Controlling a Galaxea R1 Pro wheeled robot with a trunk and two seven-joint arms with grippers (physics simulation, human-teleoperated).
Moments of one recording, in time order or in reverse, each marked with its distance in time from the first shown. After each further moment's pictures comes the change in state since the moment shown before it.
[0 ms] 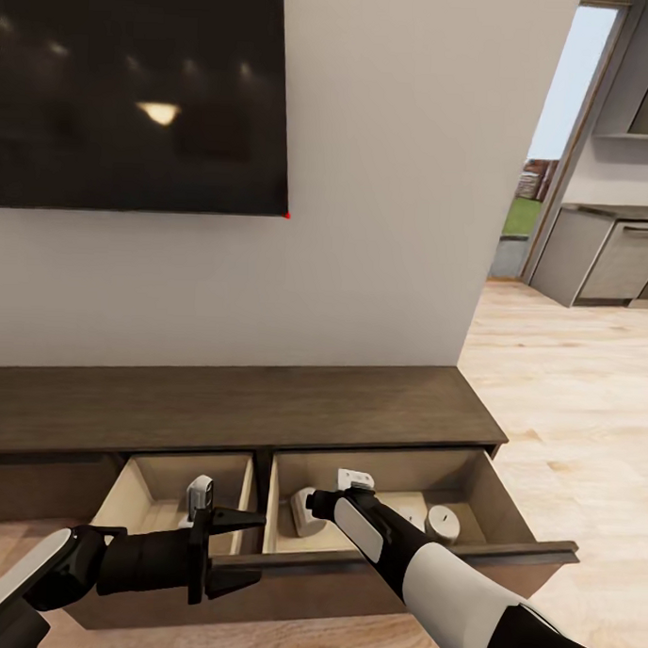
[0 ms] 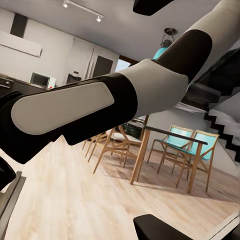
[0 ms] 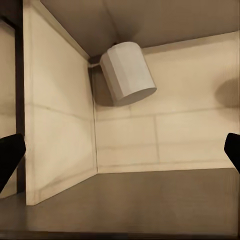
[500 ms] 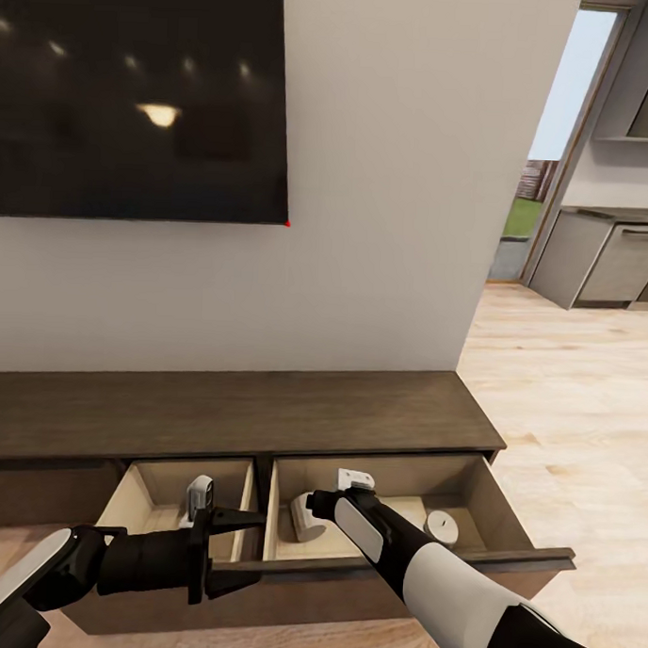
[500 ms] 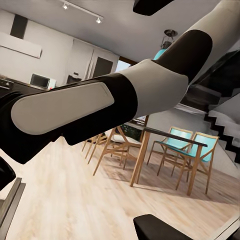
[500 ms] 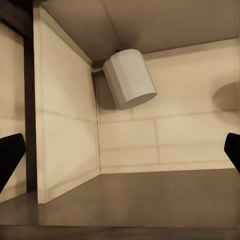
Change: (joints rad) left arm 0.000 -0.001 0.000 0.000 0.000 0.000 0.000; right arm 0.000 -0.001 -0.001 -0.001 0.000 0.000 0.000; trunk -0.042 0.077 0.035
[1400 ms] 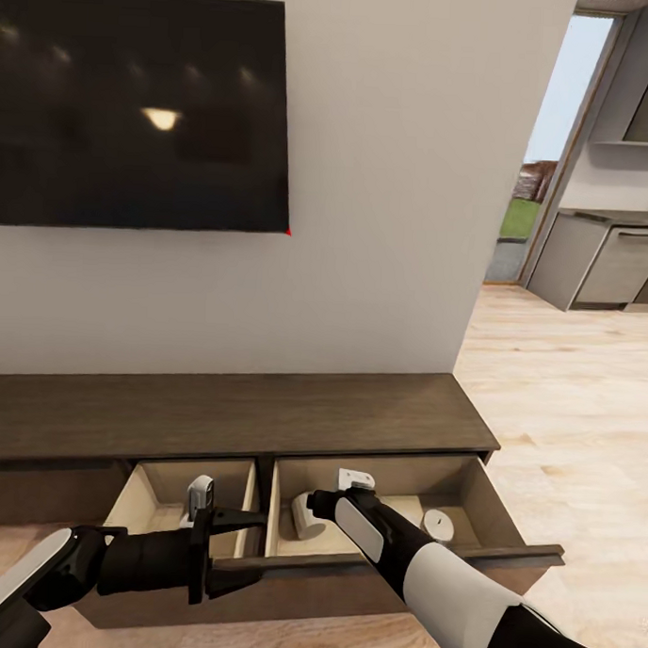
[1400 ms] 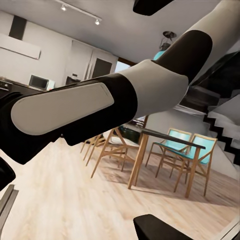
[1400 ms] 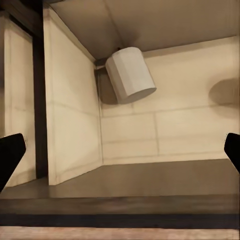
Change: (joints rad) left arm 0.000 -0.002 0.000 0.000 0.000 -0.001 0.000; right arm 0.000 -0.001 0.000 0.001 0.000 0.000 0.000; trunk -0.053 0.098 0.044
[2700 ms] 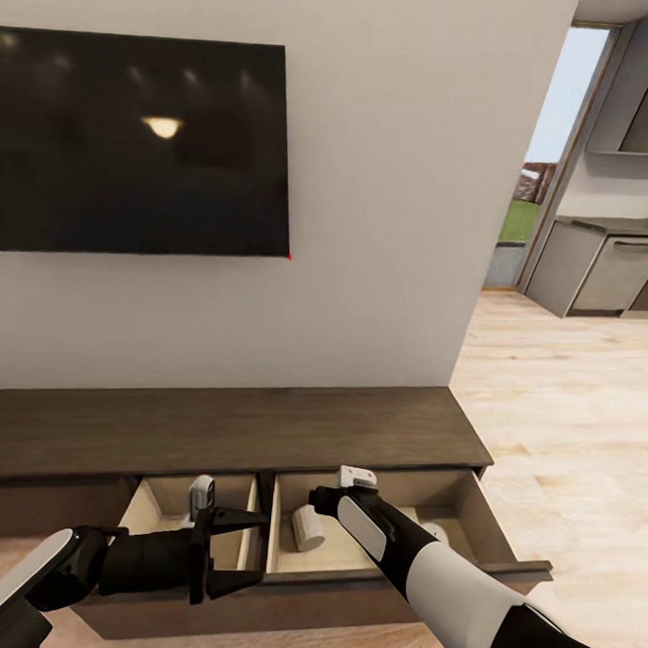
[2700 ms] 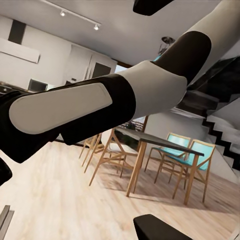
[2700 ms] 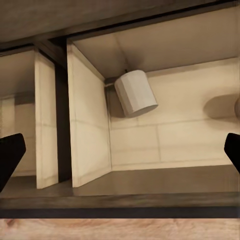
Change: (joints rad) left arm 0.000 -0.005 -0.001 0.000 0.000 0.000 0.001; right arm -0.001 -0.011 -0.003 -0.012 0.004 -0.019 0.011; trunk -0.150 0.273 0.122
